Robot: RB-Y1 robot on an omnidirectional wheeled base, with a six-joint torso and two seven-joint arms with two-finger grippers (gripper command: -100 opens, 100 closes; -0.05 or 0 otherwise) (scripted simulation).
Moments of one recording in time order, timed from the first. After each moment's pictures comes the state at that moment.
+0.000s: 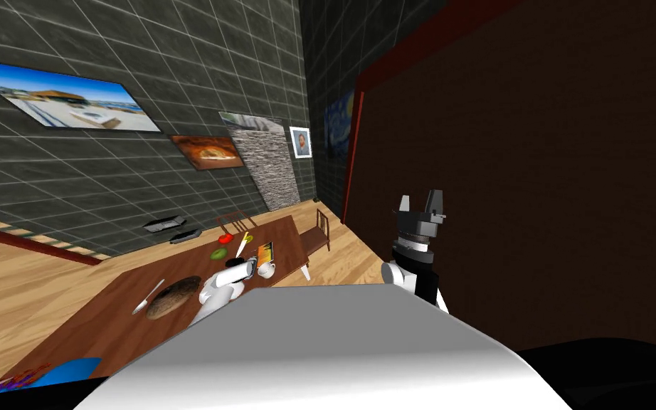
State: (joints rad) left arm 0.01 0.35 0.37 -1.13 0.22 0.71 -0.27; right arm 0.47 0.05 -0.03 -2.35 -0.06 -0.61 0.04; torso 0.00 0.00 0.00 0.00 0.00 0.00
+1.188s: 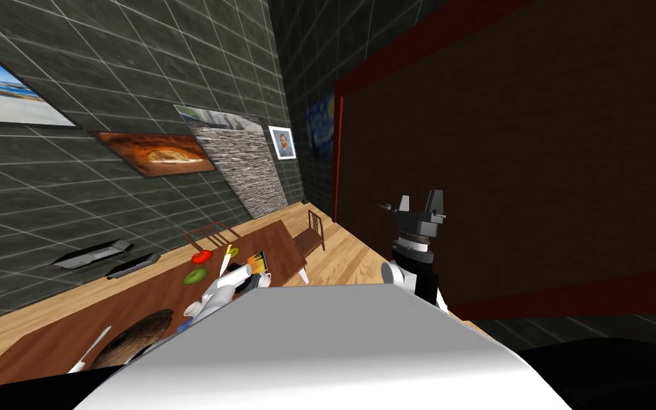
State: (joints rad) left arm -0.10 0.37 0.44 -0.81 0.30 0.98 -0.34; right arm 0.47 0.05 -0.03 -2.35 -0.06 -0.61 0.04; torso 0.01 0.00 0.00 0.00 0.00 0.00
